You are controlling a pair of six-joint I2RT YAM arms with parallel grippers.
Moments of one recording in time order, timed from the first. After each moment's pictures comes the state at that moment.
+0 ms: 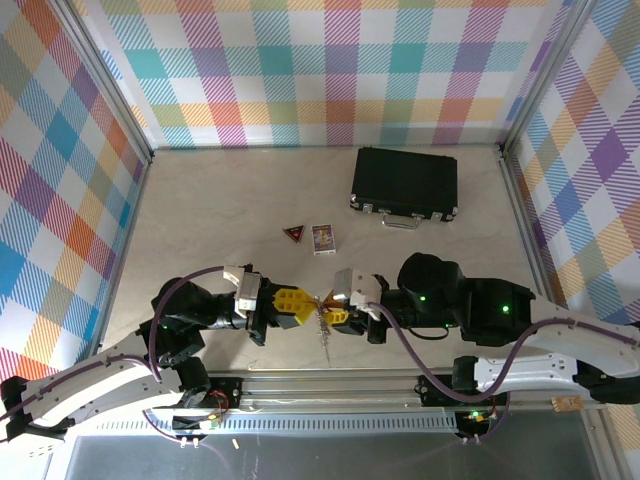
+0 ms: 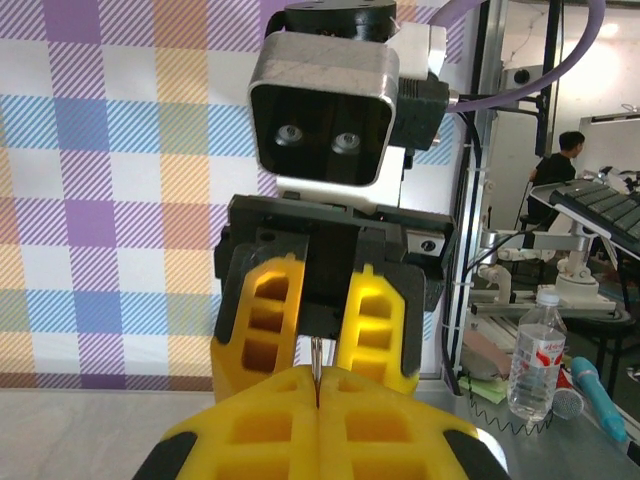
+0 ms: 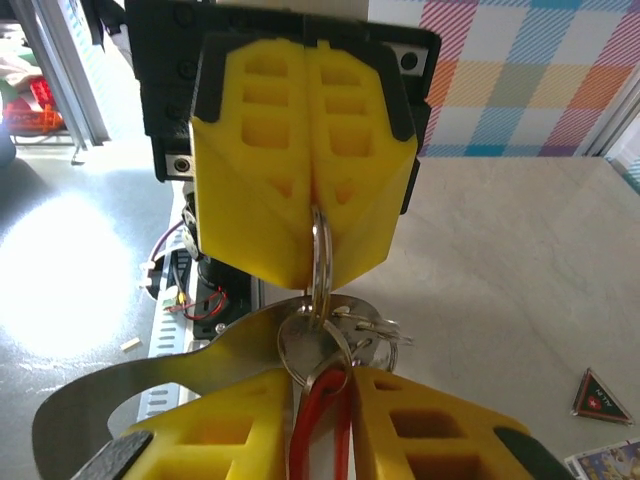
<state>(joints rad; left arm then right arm) -1.04 0.65 0.64 0.31 0.53 -0.18 1.36 0.94 1.23 -0.66 -0.06 -0.15</state>
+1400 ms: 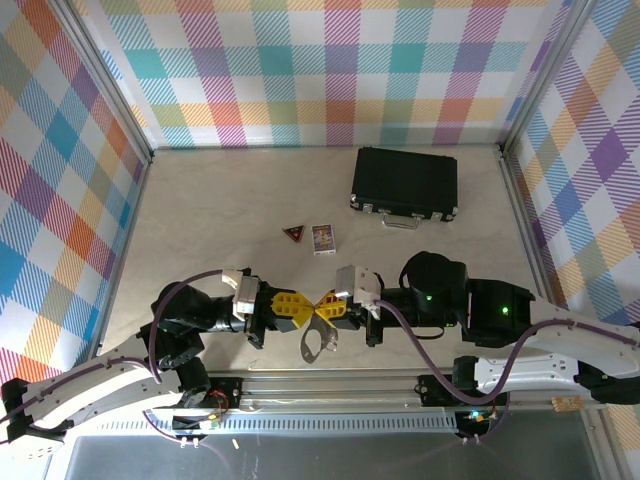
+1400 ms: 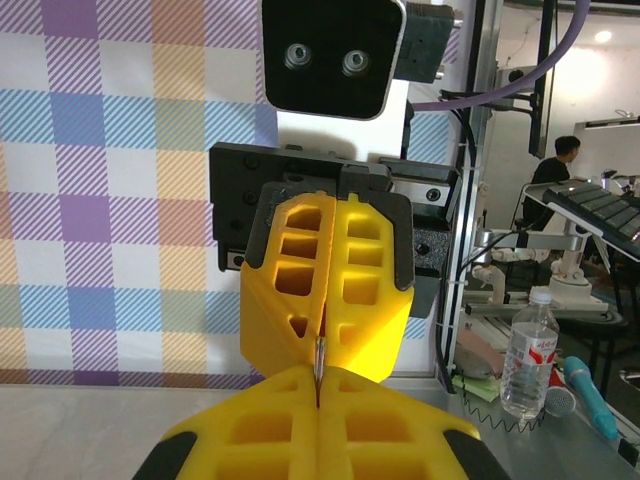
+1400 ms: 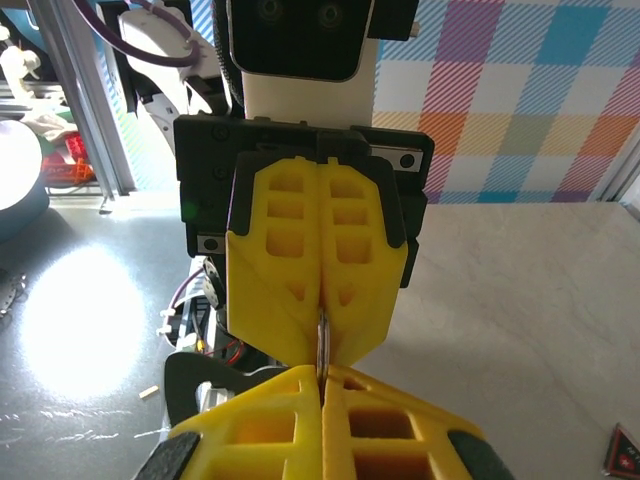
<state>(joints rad) -1.04 0.62 0.59 0.33 0.54 -0.20 1.36 0.94 1.21 -0.55 -0.10 -0.12</state>
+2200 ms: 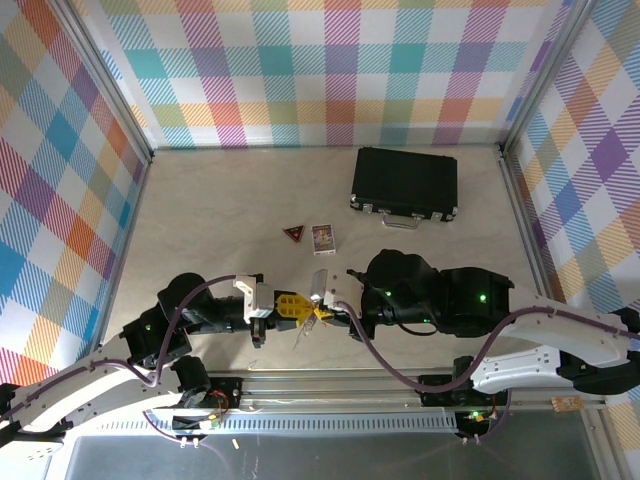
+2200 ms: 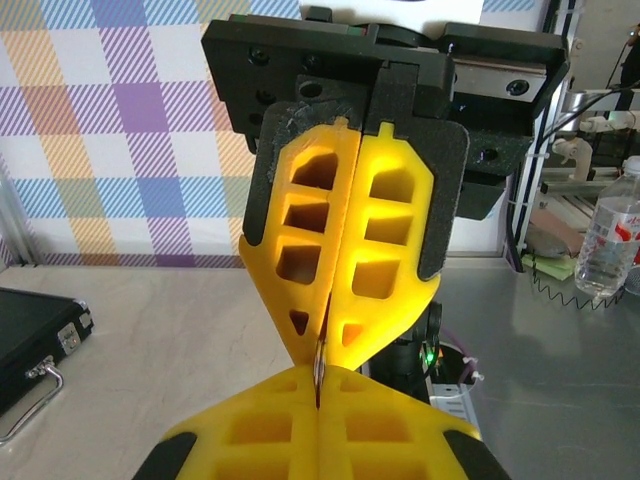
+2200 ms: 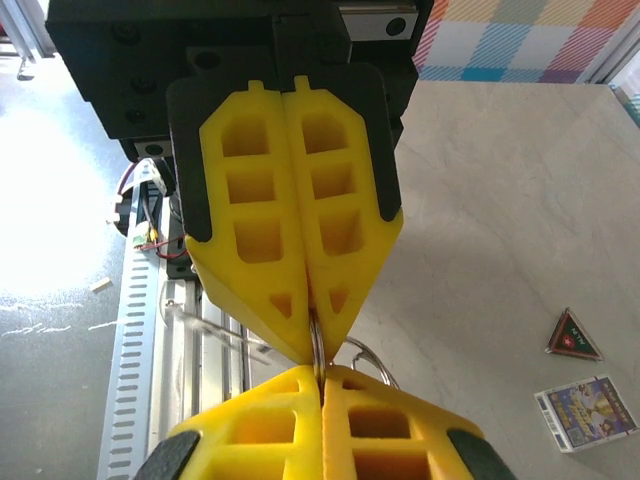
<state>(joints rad) -1.04 0.60 0.72 -0.12 0.44 0.05 1.38 1.10 1.38 -0.84 0.01 -0.17</state>
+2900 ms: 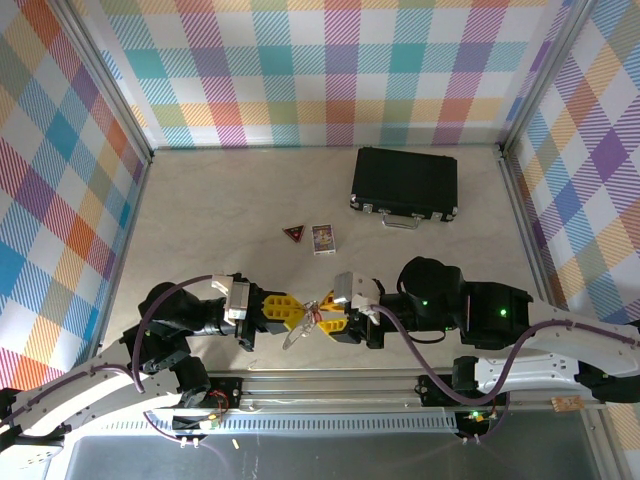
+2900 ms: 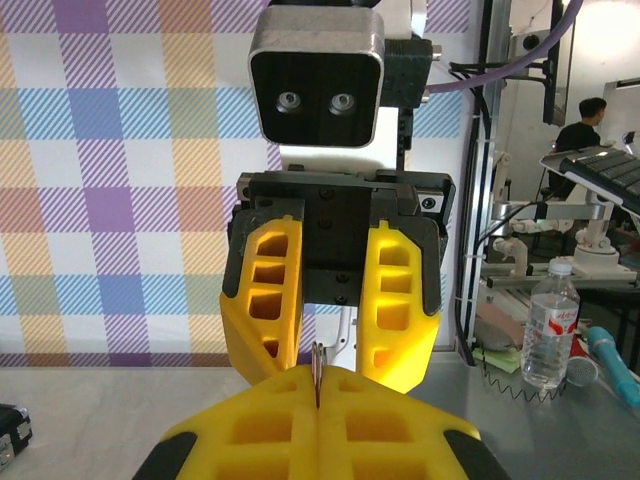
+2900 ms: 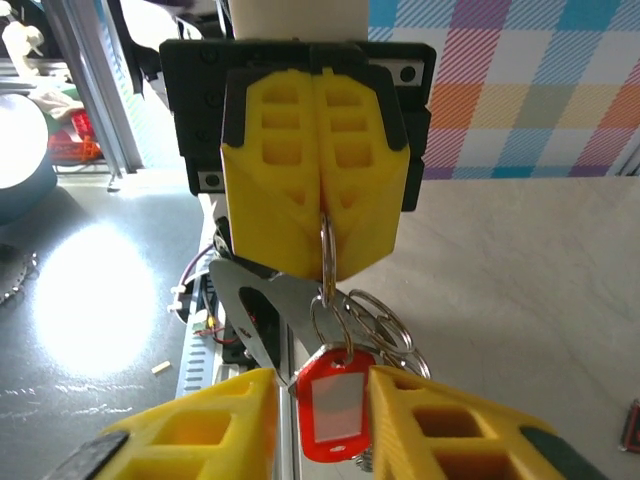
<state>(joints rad) -1.04 0.55 0.64 0.15 0.52 -0.11 1.38 0.93 1.19 -0.58 -0.10 -0.10</state>
